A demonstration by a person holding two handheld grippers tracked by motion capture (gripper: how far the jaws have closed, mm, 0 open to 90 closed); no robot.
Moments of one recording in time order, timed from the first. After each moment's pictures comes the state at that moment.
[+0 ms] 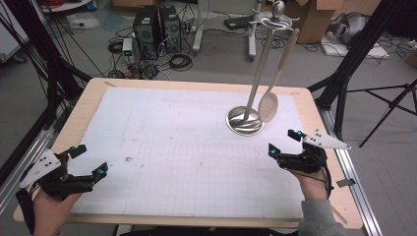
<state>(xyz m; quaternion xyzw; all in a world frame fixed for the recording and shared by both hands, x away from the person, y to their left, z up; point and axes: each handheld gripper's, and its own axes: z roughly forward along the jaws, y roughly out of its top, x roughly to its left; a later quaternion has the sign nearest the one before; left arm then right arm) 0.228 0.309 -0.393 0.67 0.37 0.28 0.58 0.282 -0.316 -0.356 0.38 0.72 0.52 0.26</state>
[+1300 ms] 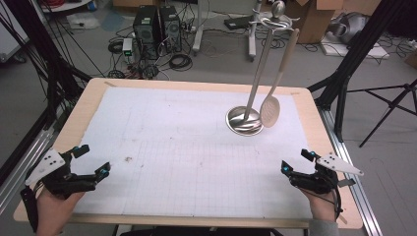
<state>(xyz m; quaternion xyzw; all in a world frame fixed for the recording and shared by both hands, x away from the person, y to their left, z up) 0.233 0.306 -0.399 0.67 0.37 0.27 0.58 0.248 -0.356 -0.404 0.43 0.69 0.51 0.27</state>
